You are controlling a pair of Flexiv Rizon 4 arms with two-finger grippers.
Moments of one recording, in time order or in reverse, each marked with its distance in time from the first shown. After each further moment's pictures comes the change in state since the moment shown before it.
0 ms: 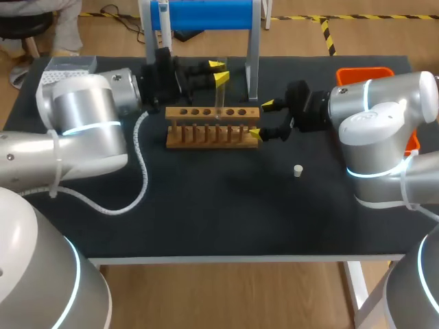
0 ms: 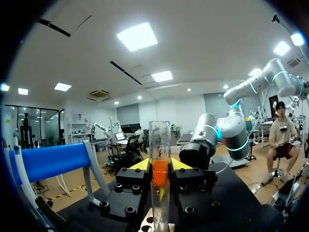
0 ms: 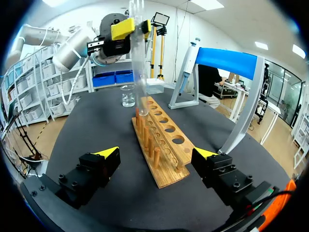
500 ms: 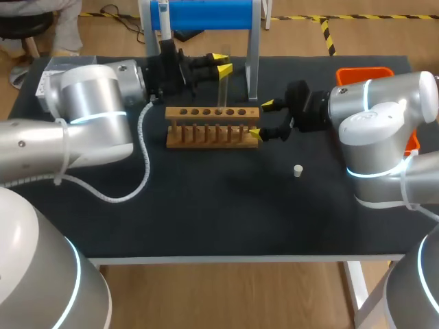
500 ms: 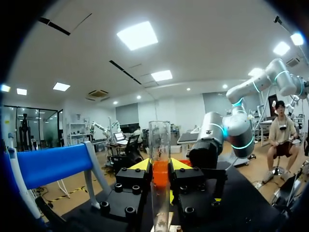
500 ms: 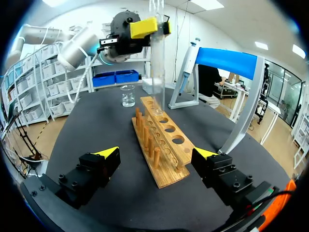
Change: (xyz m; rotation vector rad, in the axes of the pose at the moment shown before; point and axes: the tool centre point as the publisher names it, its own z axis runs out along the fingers) left arm -0.023 0.005 0.015 0.002 0.020 0.010; right arm 0.000 0.000 0.000 0.000 0.000 0.000
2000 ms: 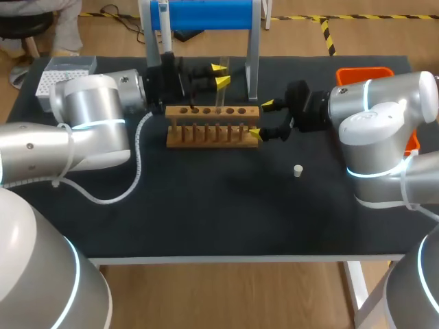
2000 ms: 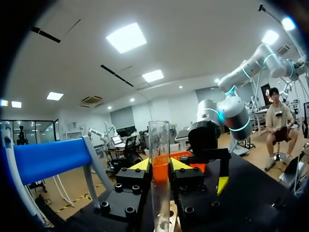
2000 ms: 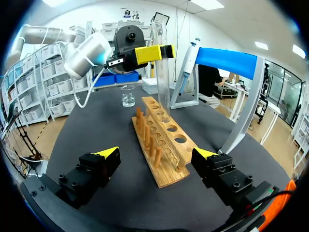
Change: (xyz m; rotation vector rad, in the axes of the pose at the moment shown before) left arm -0.004 0.037 -0.004 0.008 0.044 0.100; right arm 0.000 0.000 0.000 0.000 0.000 0.000
